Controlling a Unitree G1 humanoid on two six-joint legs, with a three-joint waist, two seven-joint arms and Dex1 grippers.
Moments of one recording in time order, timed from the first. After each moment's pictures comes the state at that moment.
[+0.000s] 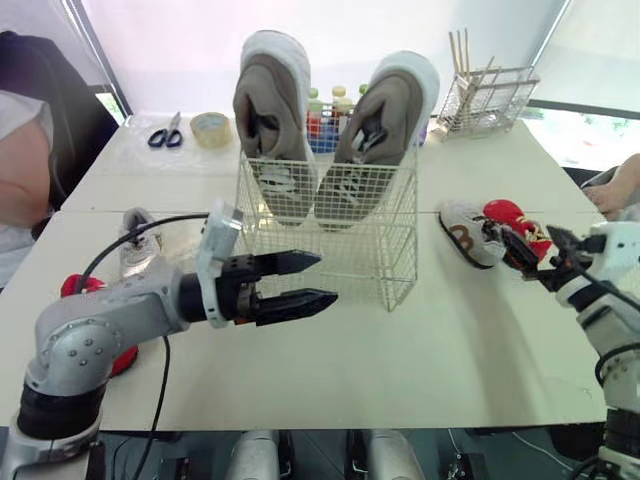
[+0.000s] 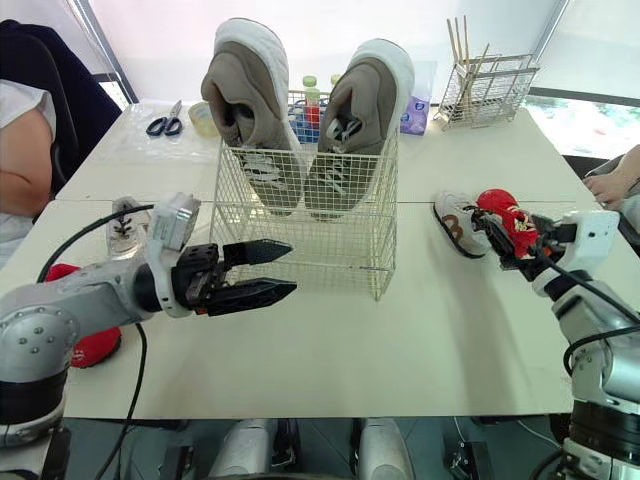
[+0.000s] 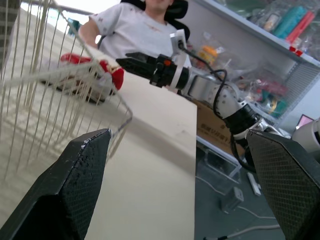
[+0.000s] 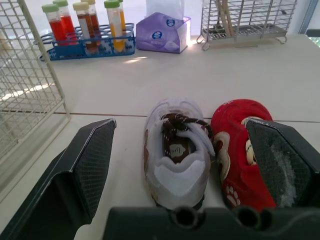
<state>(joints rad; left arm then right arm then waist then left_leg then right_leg) -0.33 0.68 0.14 -0.55 -1.35 0.99 -0.58 -0.13 -0.59 -0.51 -0.09 0.53 0.44 0.47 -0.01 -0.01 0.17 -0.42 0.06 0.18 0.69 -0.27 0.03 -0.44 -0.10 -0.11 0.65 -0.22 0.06</state>
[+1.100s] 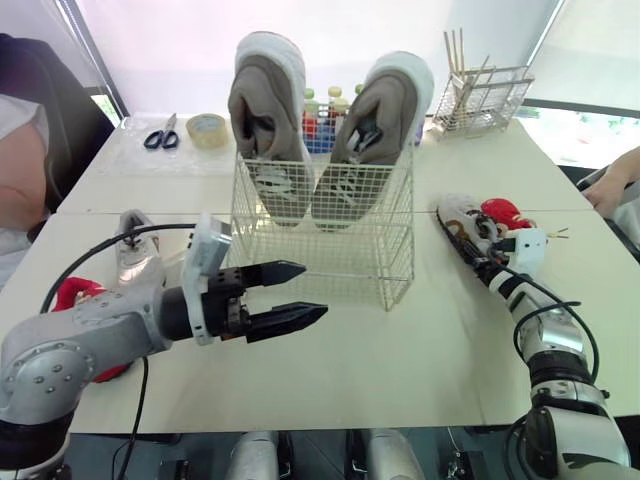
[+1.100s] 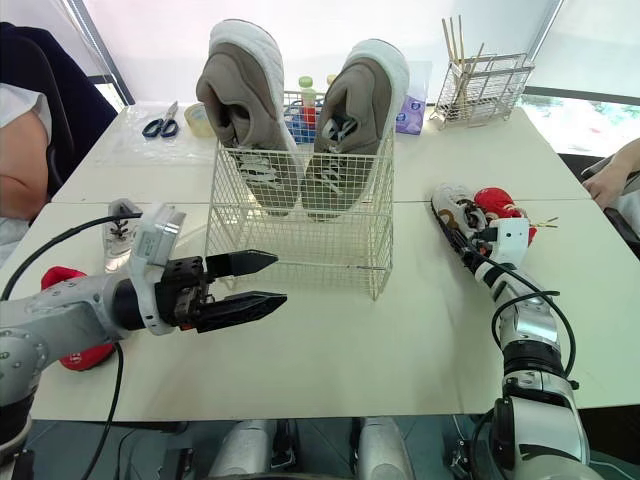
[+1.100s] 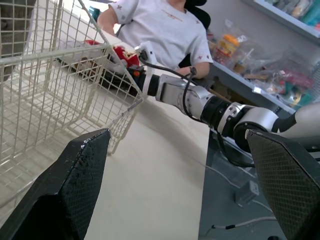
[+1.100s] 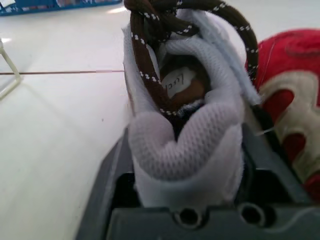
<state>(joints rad) -0.25 0.81 0.20 -0.65 -1.44 0.94 -0.48 -0.51 -0.50 -0.29 0.73 0.27 -0.03 0.51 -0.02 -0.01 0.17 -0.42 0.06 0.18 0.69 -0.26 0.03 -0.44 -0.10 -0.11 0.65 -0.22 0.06</state>
